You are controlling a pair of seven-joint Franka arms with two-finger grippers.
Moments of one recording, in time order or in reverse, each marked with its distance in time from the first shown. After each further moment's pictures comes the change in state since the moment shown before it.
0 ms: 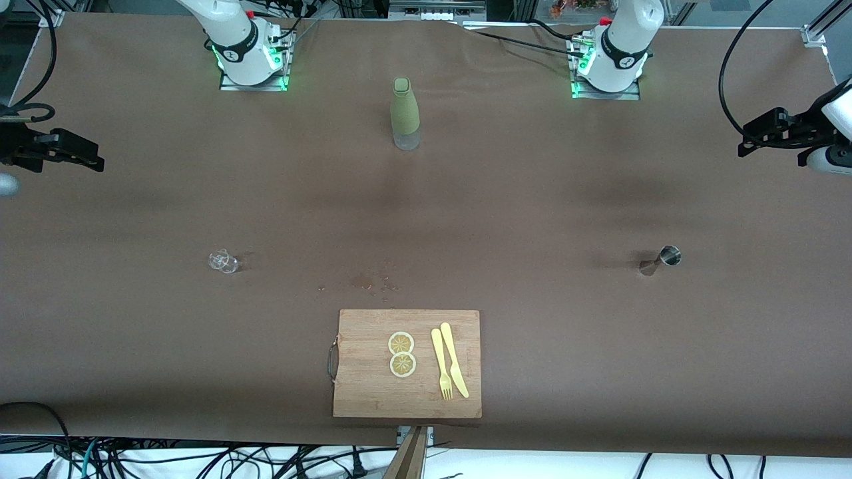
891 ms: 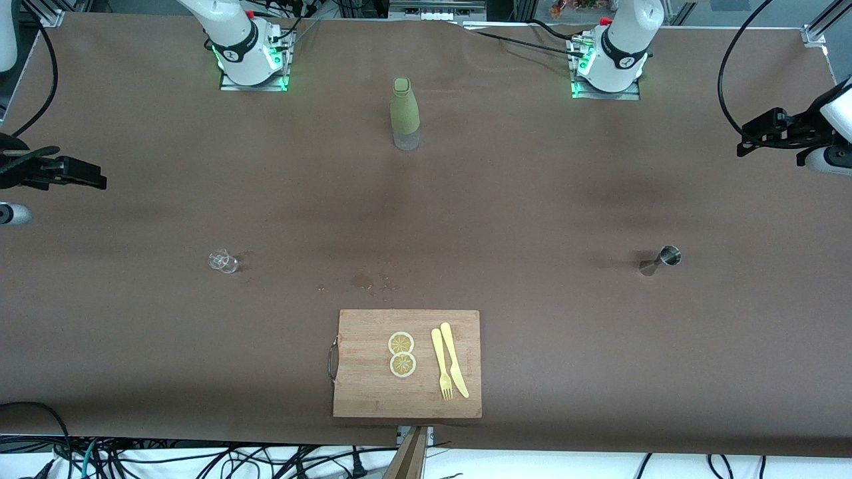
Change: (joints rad) left arm 0.003 0.002 -0.003 -0.007 0.000 0.009 -0.003; right arm -0.045 0.084 -0.005 -0.011 -0.001 0.048 -0.138
